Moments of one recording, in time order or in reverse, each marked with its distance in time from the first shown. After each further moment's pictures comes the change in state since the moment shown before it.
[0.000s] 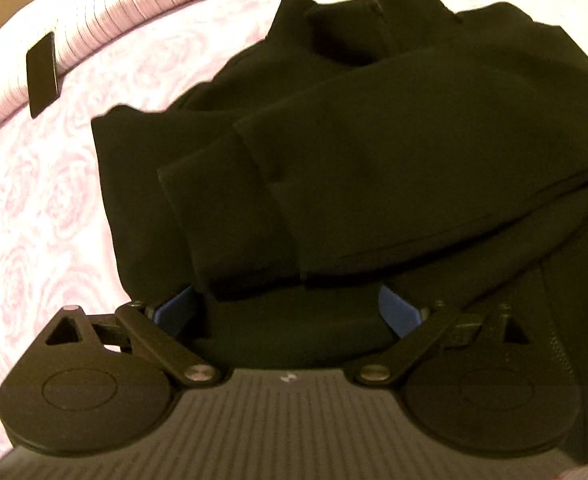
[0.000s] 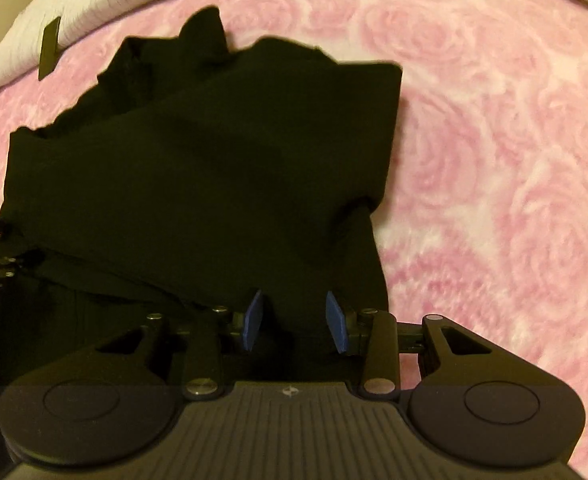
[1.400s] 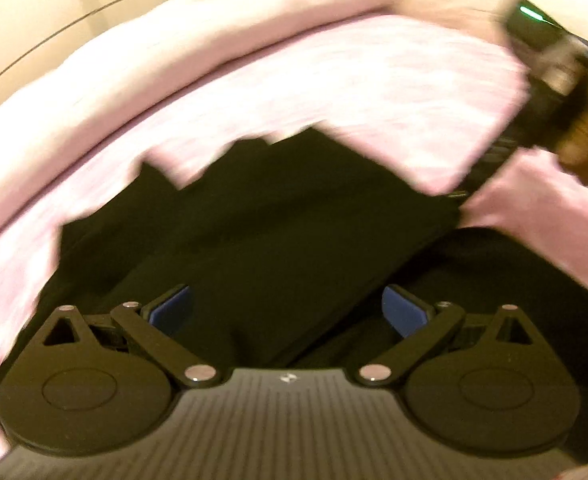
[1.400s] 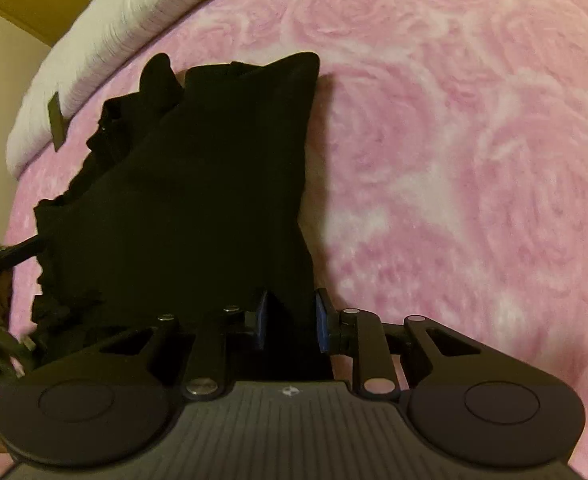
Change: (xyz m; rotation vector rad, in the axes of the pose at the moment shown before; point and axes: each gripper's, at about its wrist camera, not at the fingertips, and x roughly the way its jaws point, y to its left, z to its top) left arm -0.080 -0.190 0.053 0.444 -0.358 -0.311; right arm 0.010 -0.096 -0.020 0.221 -0.047 0.239
